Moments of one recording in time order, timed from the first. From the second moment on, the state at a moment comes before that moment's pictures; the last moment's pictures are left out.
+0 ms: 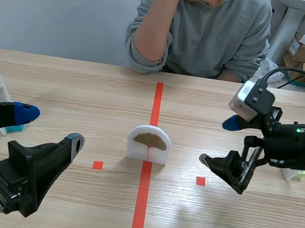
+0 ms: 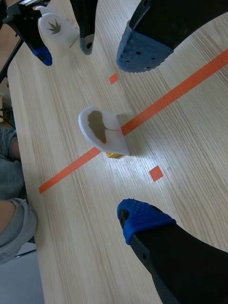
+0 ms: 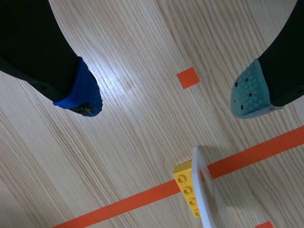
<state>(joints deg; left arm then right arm) 44.5 -24.6 -3.5 120.9 -21.5 -21.5 0.3 3.5 35.2 -18.4 82.4 8.6 43.4 -6.0</state>
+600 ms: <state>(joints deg) 44.5 -23.8 -3.5 120.9 -21.5 -21.5 0.3 19.4 23.3 -32.6 65.3 3.7 43.2 -0.5</state>
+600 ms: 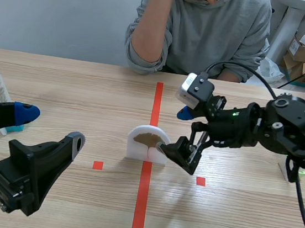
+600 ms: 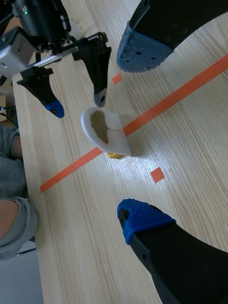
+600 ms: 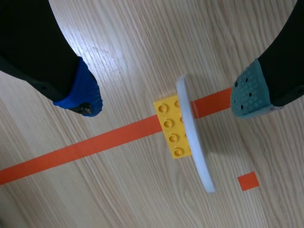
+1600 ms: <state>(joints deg) 44.5 -23.8 -3.5 120.9 -21.5 -21.5 0.3 20.5 13.2 -36.2 54.1 -2.6 38.4 4.0</state>
